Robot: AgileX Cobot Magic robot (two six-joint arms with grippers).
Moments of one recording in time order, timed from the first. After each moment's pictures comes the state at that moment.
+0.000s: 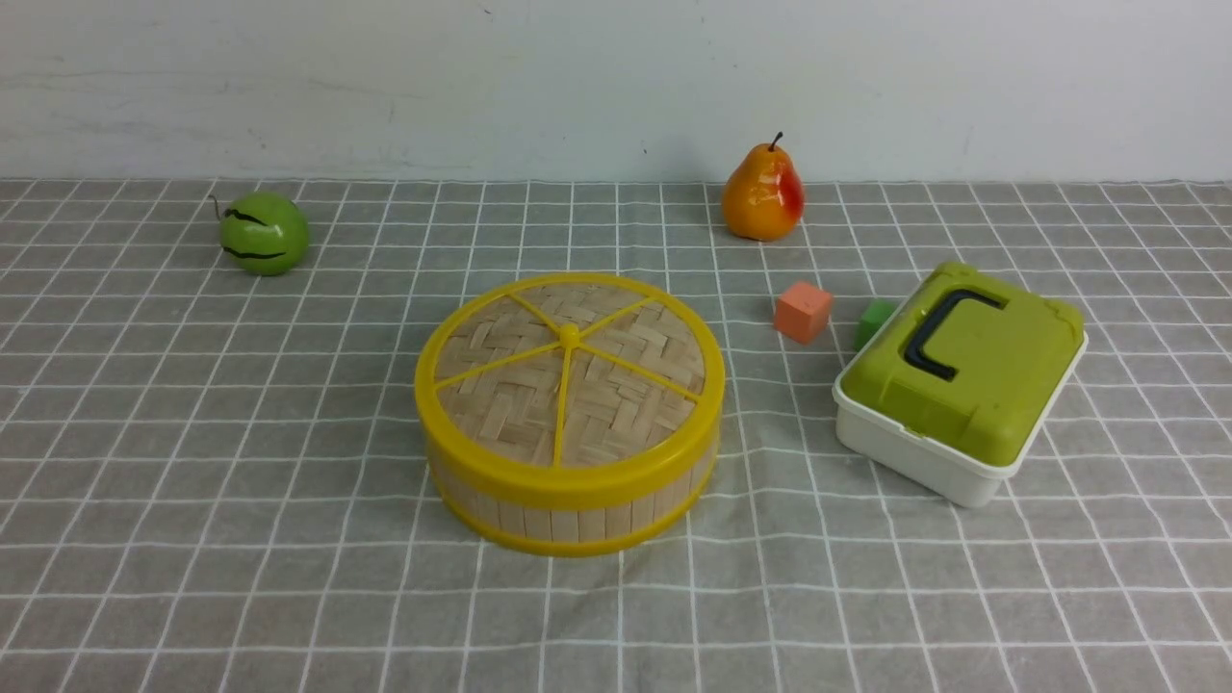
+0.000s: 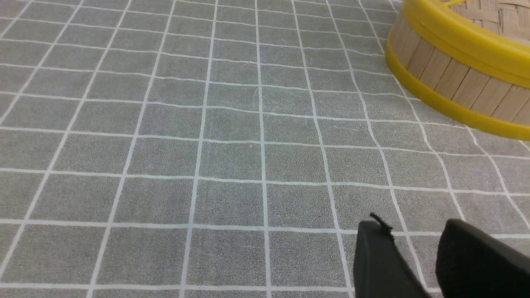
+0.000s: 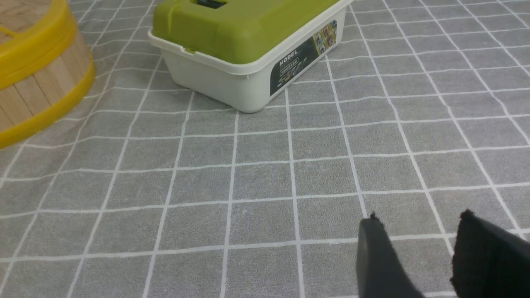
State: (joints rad) right arm 0.00 -0.01 0.02 0.05 0.40 0.10; left arm -0.10 -0.01 0.03 0.02 0.38 -0.19
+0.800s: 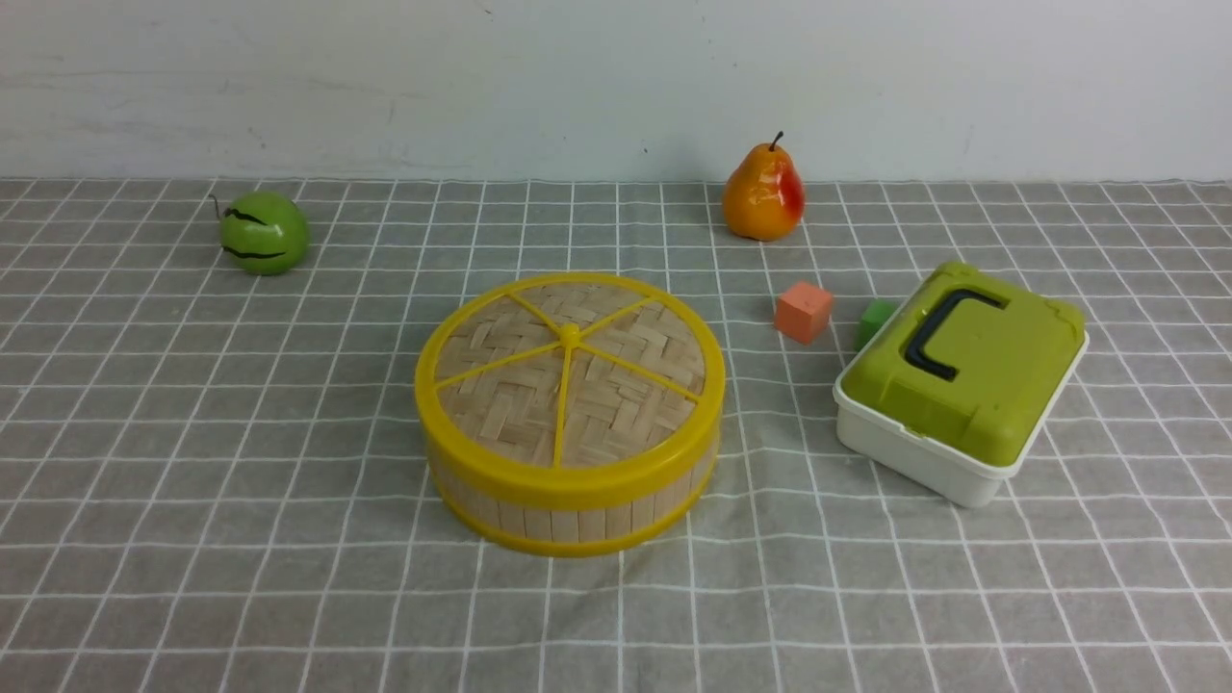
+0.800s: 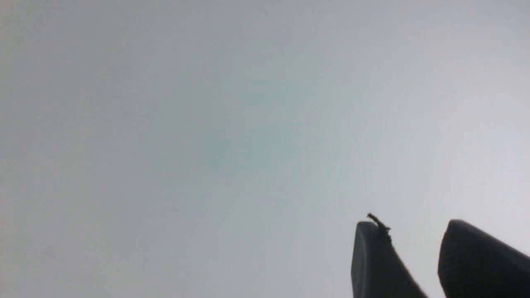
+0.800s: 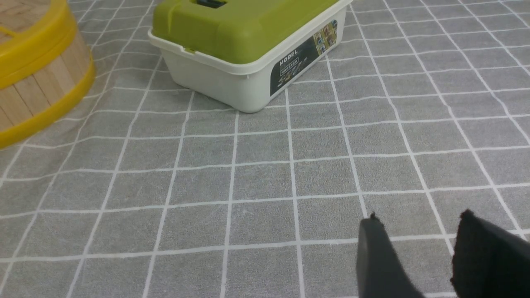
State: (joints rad) right arm 0.00 -0.01 0.02 0.05 0.40 0.10; left arm -0.10 -0.01 0.03 -0.03 -0.74 -0.25
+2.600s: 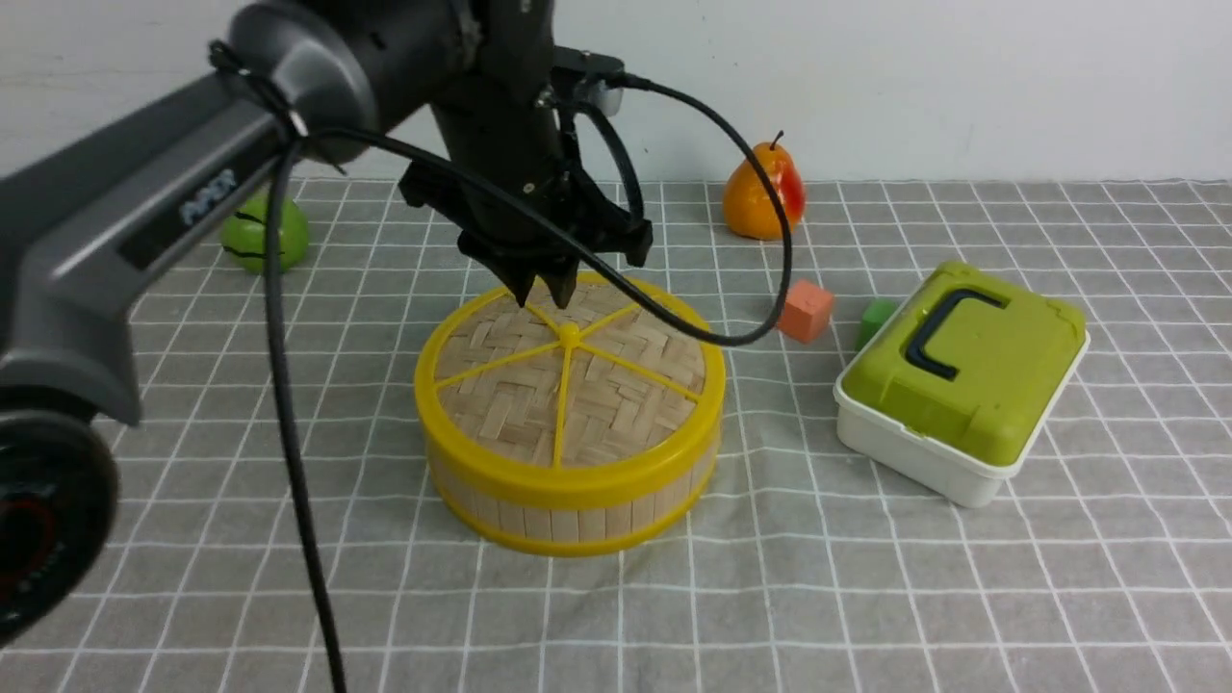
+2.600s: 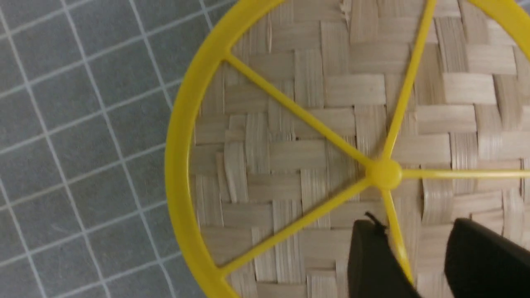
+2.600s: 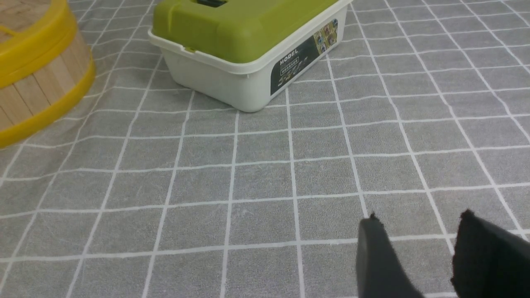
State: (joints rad) right arm 0.00 -0.01 0.02 0.05 0.40 0.10; left arm -0.52 2.10 -2.13 0.14 1.24 -0.19
